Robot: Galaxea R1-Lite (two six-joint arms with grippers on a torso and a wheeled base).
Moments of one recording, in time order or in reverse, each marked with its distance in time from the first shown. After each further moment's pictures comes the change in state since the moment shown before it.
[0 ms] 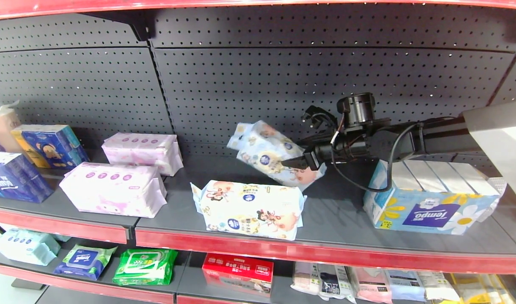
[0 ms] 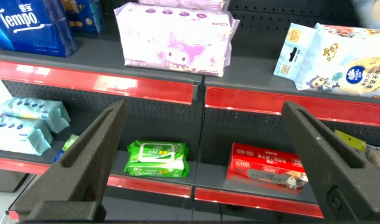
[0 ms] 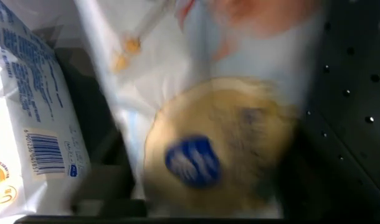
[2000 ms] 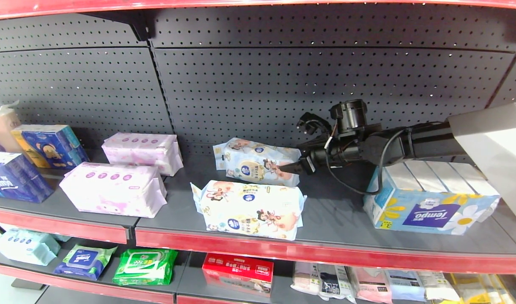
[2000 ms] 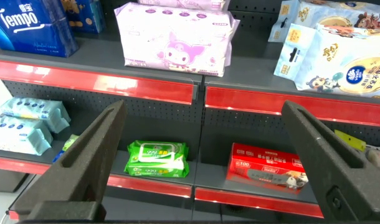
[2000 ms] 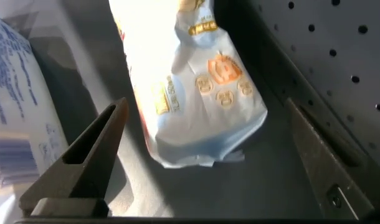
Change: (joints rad) left arm 0.000 0.000 0.000 0.000 0.000 0.000; right arm 0.013 0.039 -0.010 0.000 -0.065 0.001
